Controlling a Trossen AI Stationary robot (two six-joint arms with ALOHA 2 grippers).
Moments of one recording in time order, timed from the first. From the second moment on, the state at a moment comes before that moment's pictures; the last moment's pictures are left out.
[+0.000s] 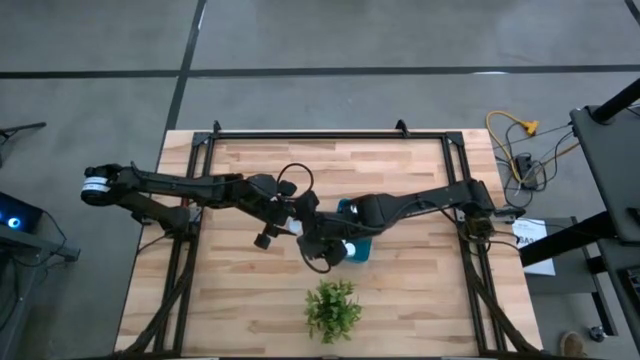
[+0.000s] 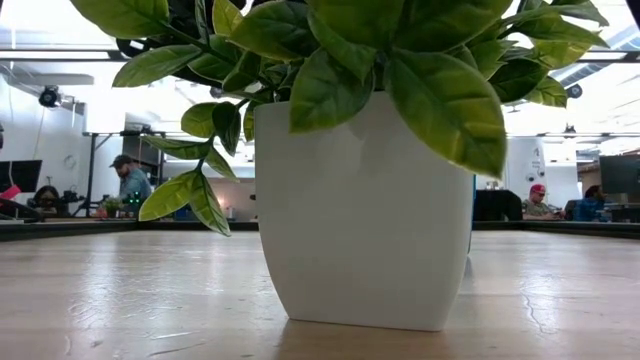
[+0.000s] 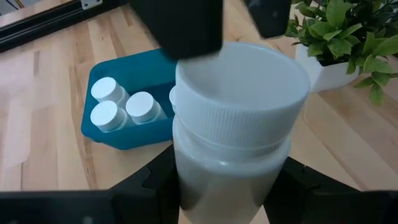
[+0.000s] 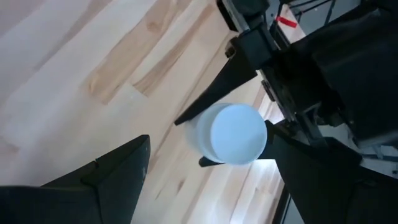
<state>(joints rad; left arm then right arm) 0.04 1.23 0.84 -0.24 0.26 0.40 0.22 2.01 1.99 -0.87 0.30 -0.60</state>
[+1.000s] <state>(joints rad) 0.04 1.23 0.84 -0.24 0.31 0.41 0.19 2.01 1.95 -0.79 0.23 -0.72</state>
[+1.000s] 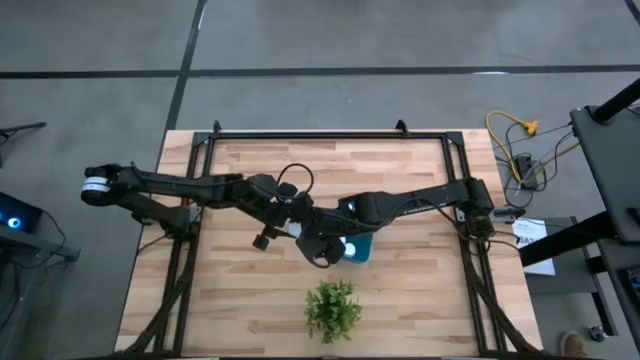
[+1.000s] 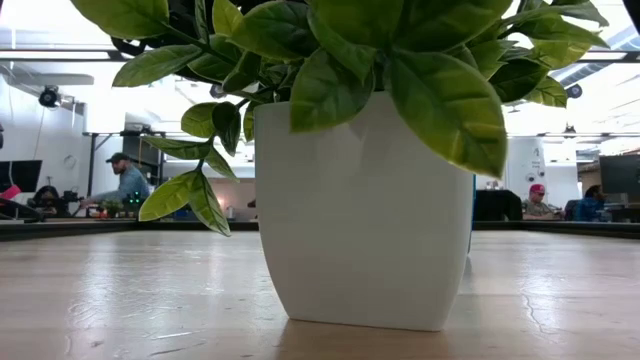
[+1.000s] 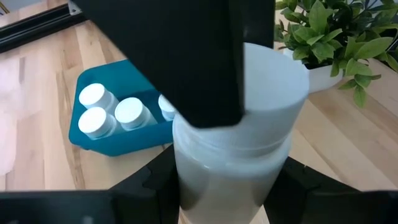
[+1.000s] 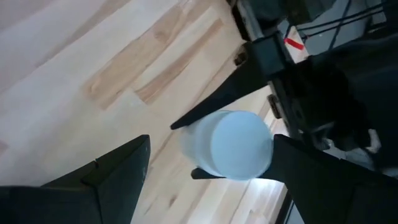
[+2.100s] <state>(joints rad) 0.04 1.23 0.83 -0.25 0.31 0.41 0.18 2.02 1.96 -0.75 0.17 -0.73</state>
